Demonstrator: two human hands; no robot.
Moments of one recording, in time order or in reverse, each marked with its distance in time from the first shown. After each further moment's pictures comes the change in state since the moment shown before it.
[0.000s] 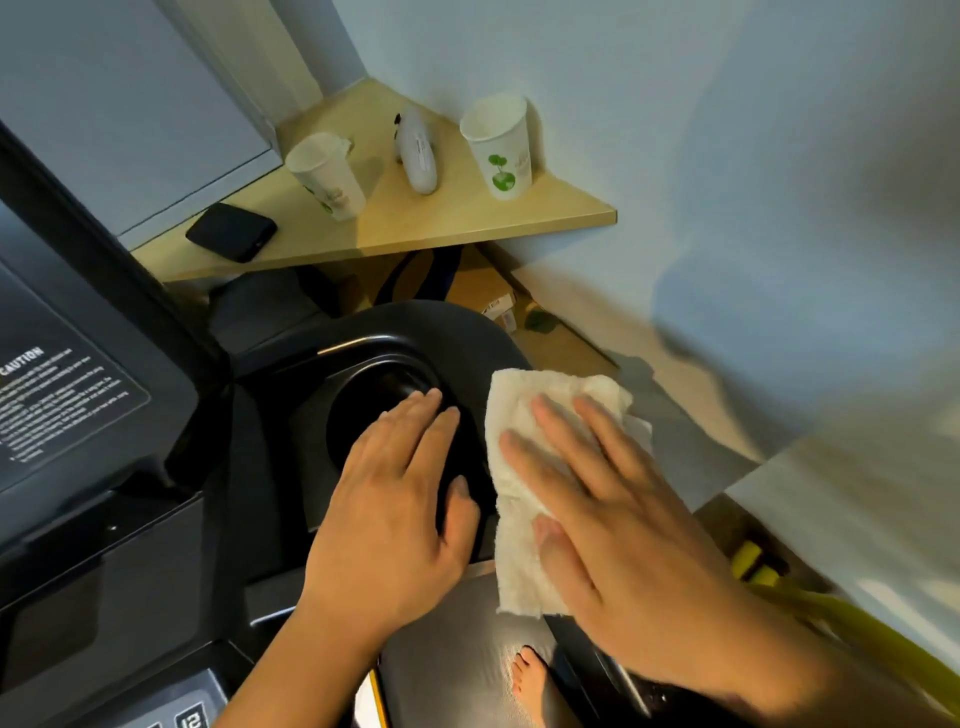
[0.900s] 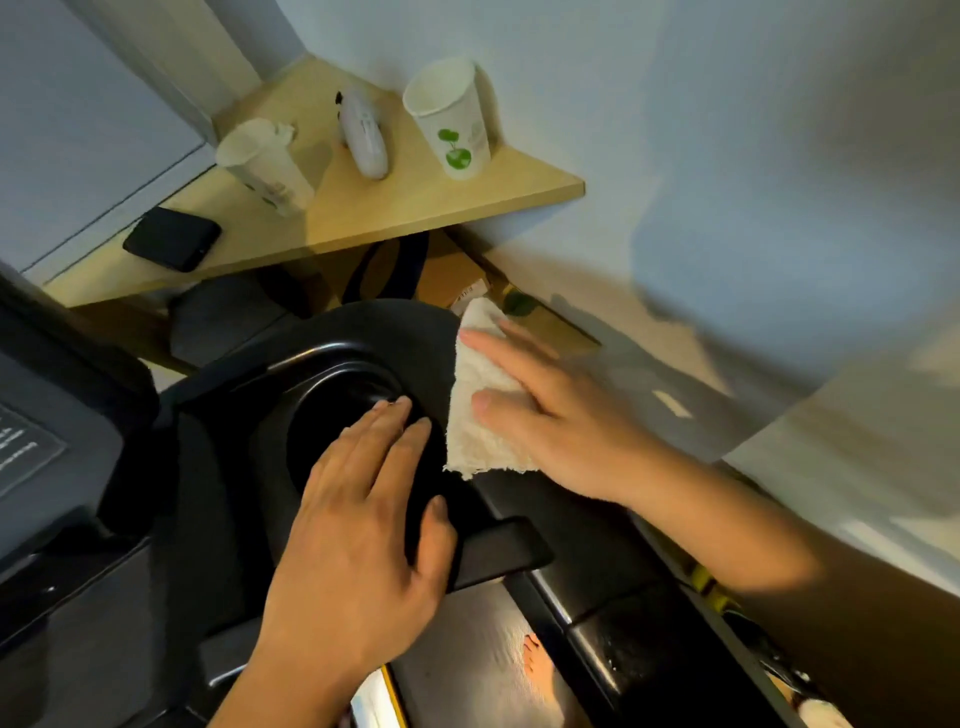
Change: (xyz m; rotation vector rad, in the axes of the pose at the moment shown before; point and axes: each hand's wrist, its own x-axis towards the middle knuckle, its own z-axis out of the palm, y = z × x) left_hand 0.006 0.000 -0.003 -0.045 -0.061 0.016; right_hand 0.090 0.043 0.004 0.696 0.080 0.131
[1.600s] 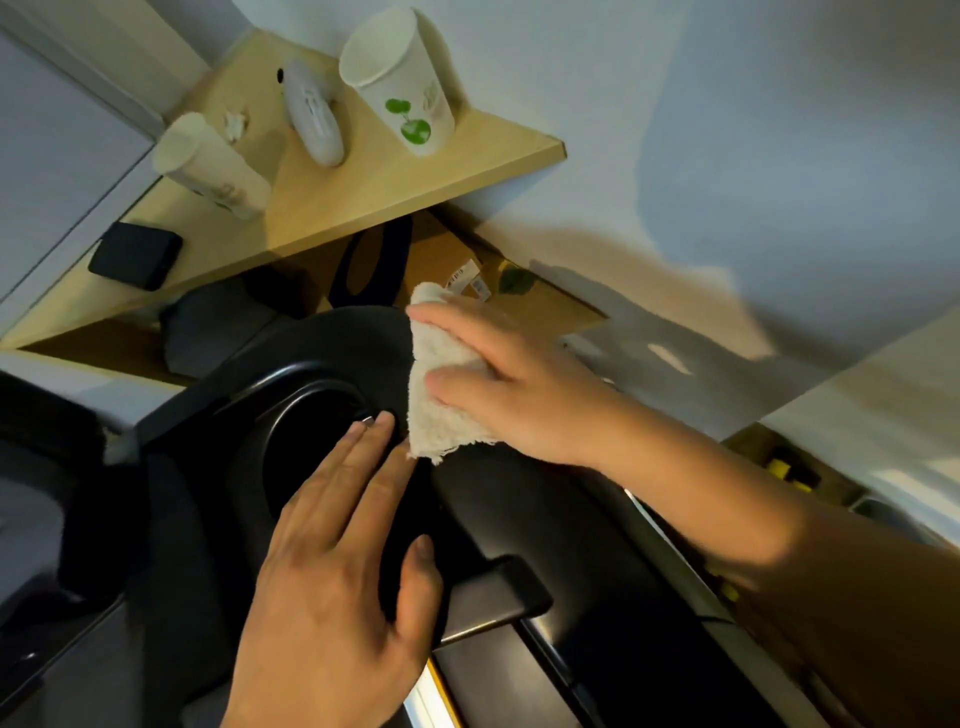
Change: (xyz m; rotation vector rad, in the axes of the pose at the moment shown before) left_hand 0.006 -0.002 -0.001 -0.025 -0.012 0.042; right_hand 0.032 -0.008 -0.008 0.091 -0.020 -0.046
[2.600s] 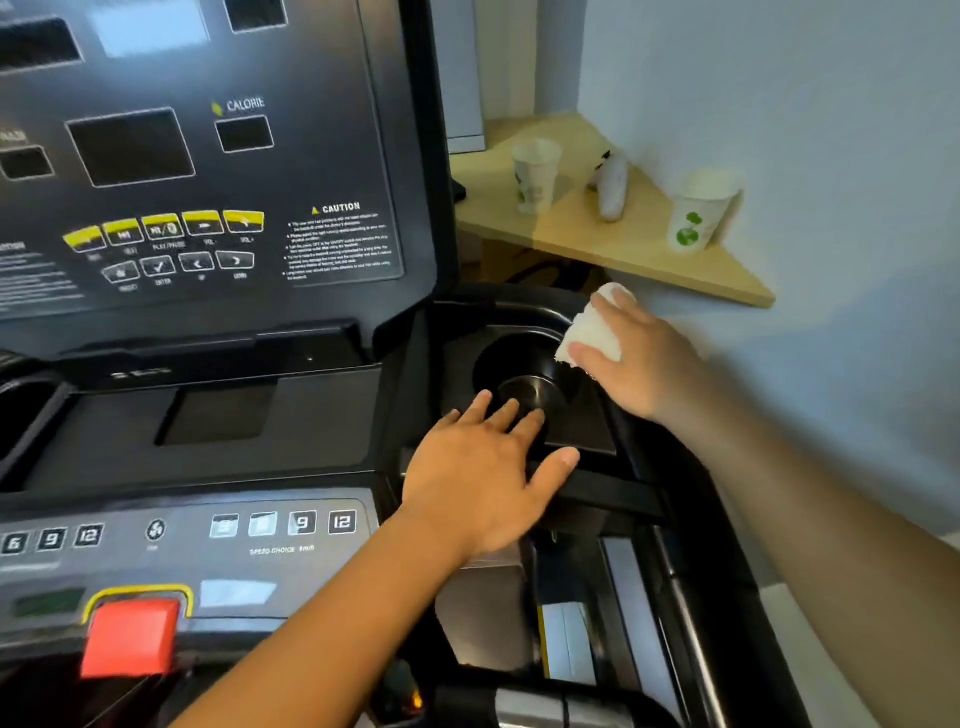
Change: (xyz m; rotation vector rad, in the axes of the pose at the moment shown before) left_hand -0.050 -0.012 -0.003 0.104 -0.193 -0.351; right_hand 0.044 -0.032 0.039 -0.958 0.044 -0.150
